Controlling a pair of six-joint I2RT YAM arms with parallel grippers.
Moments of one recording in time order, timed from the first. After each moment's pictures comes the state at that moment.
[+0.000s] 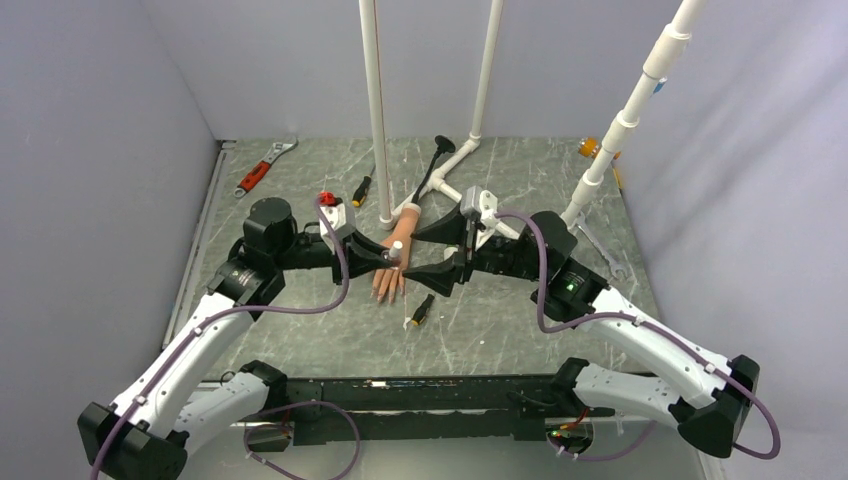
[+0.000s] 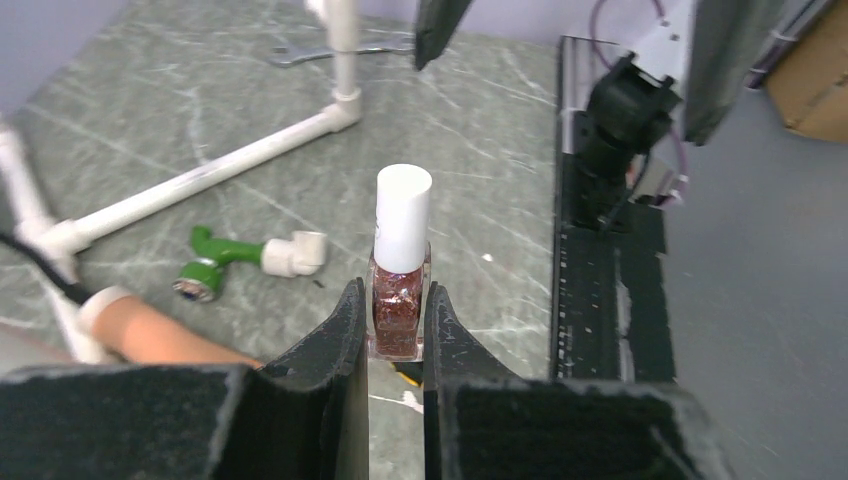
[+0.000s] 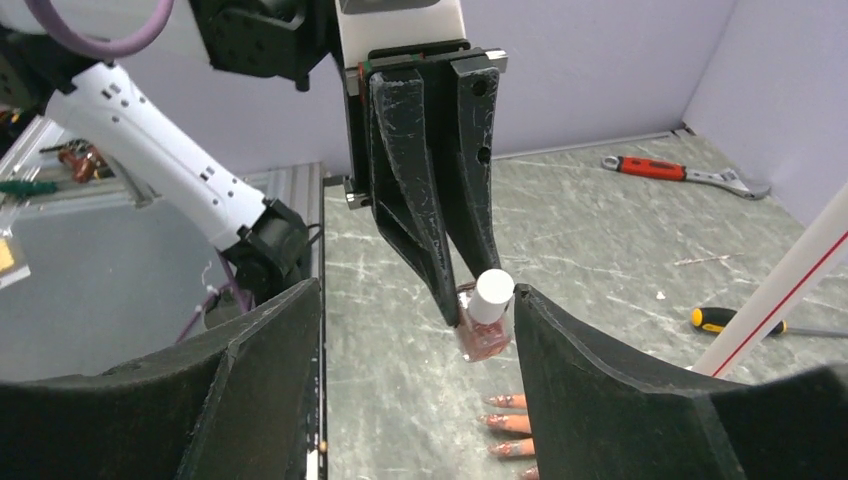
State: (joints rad) left arm -0.44 0.90 0.87 -0.15 0.91 0.12; right arm 0.85 0.97 0.93 0.15 -0.53 0.10
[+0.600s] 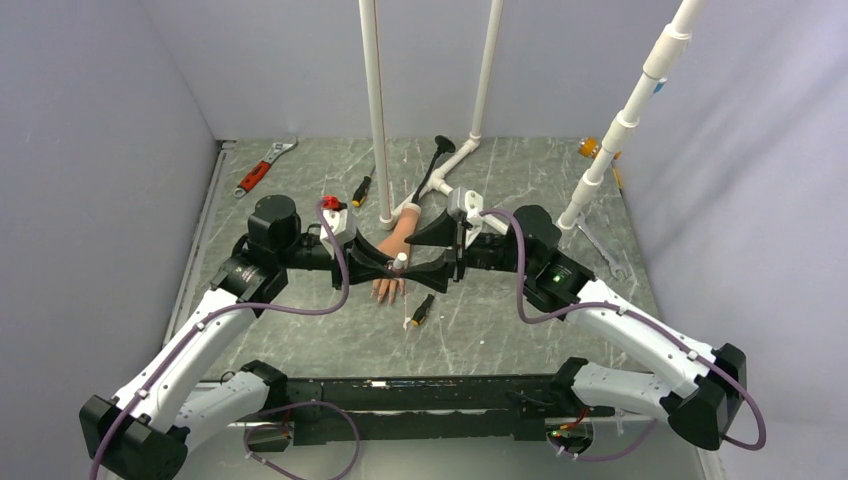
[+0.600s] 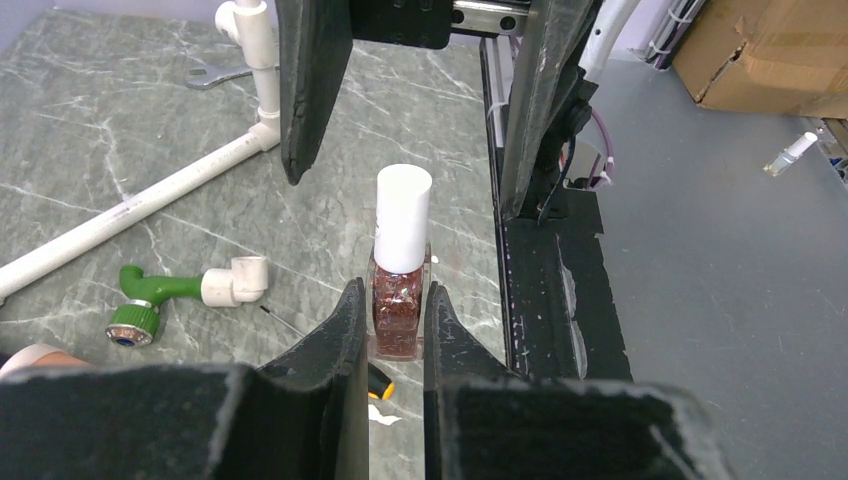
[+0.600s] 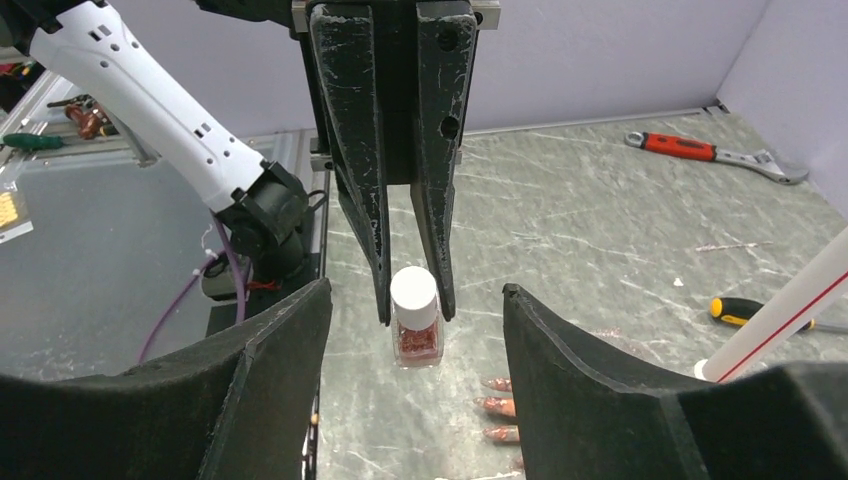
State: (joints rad) left arm -0.46 0.94 0.88 -0.16 1.09 0.14; right arm 0.81 1.04 0.91 0.17 -0.64 0.05
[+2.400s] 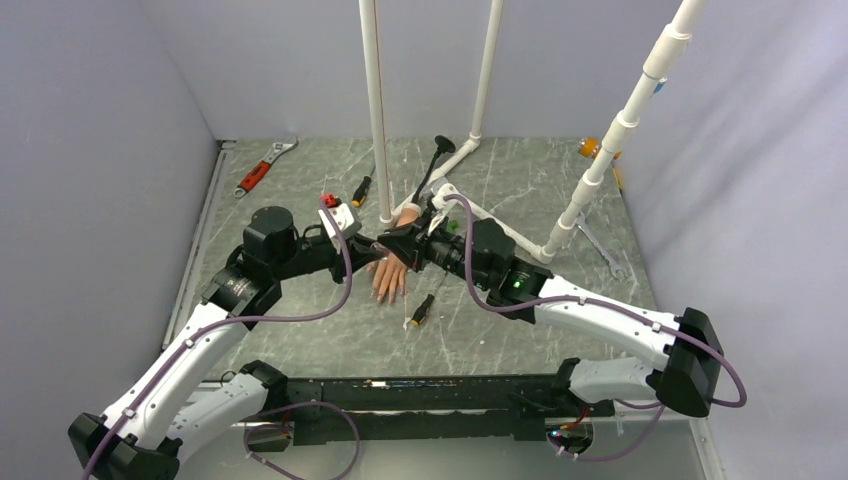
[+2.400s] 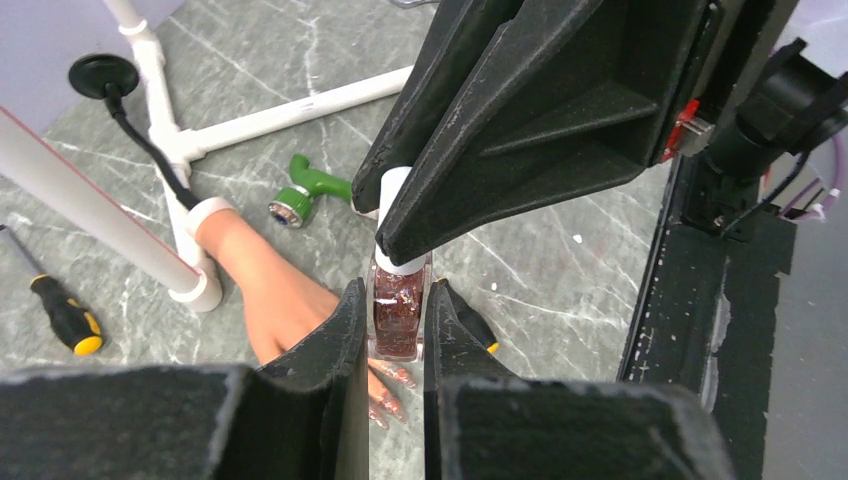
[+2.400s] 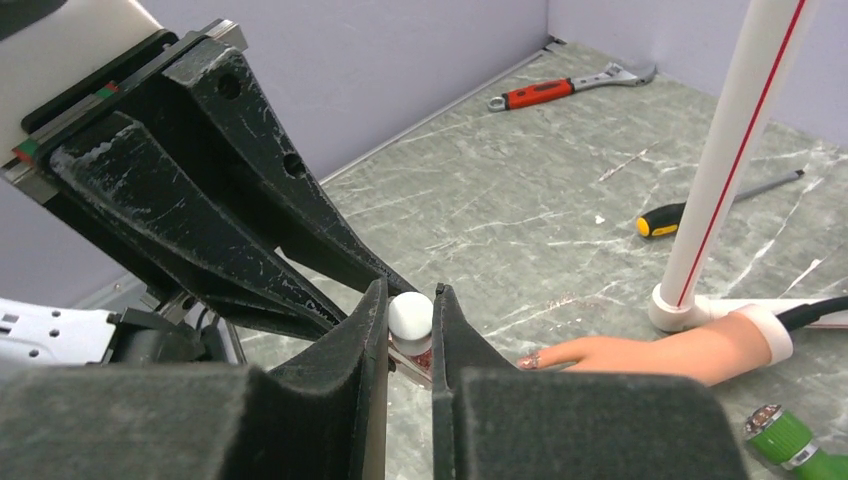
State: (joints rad) left arm -0.49 0.86 0.87 -0.26 0.62 0.16; right arm 1.01 1.20 0.92 0.30 -0.02 0.23
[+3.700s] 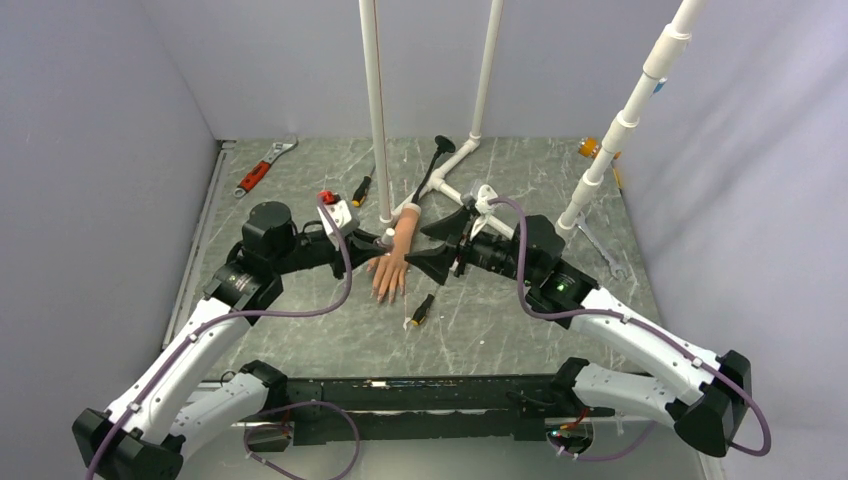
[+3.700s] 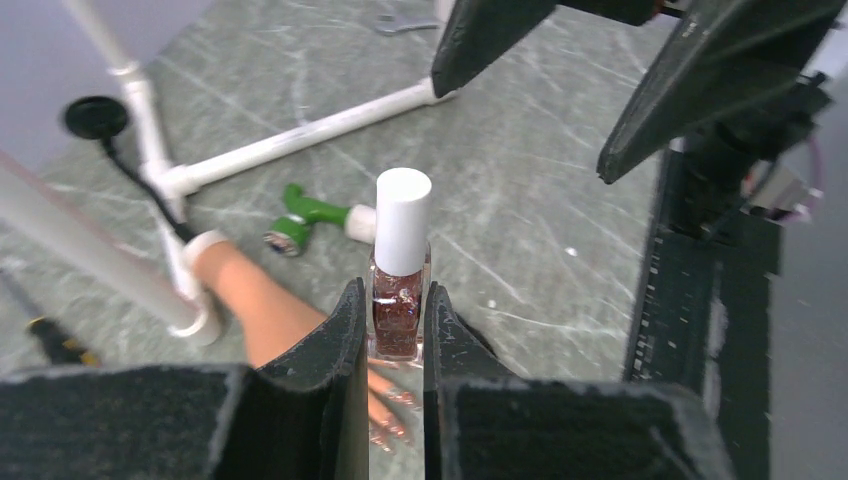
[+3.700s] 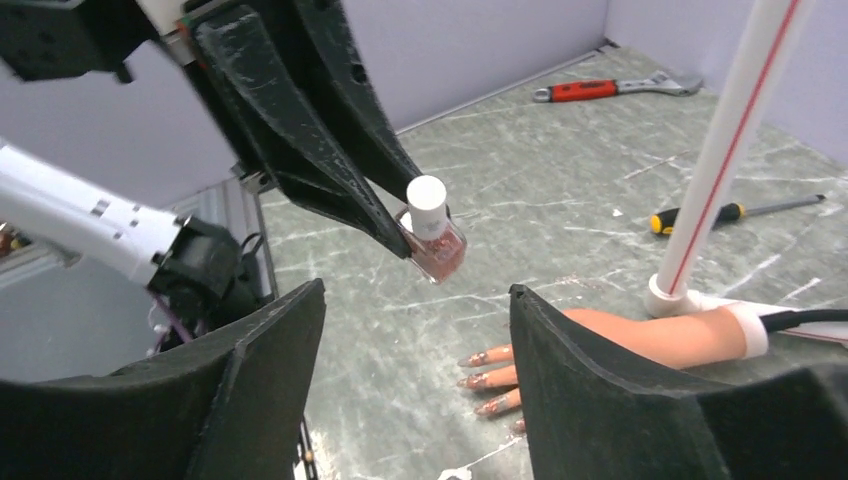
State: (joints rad) left arm -0.47 0.87 0.87 -0.20 0.65 0.17; right arm 0.84 1.00 0.85 0.18 -0.32 0.21
